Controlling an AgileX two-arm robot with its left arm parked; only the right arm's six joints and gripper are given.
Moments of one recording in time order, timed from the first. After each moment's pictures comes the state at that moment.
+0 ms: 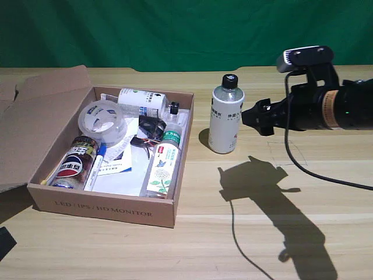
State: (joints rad) arm 0.15 1.55 -0.91 -1.77 -0.34 1.67
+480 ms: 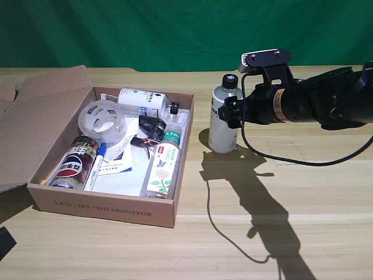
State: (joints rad) arm 0.29 1.76 -1.08 -1.75 -0.14 1.76
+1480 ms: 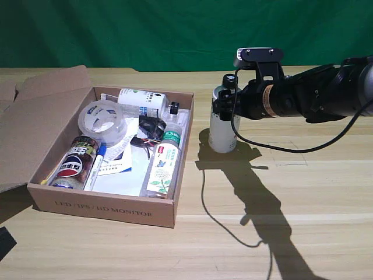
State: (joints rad) arm 0.29 1.85 -1.16 -1.73 -0.13 1.84
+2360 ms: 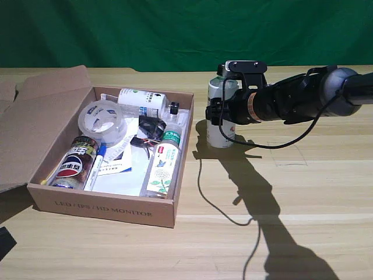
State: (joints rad) arm 0.29 2.04 -1.31 -1.71 -0.15 1.84
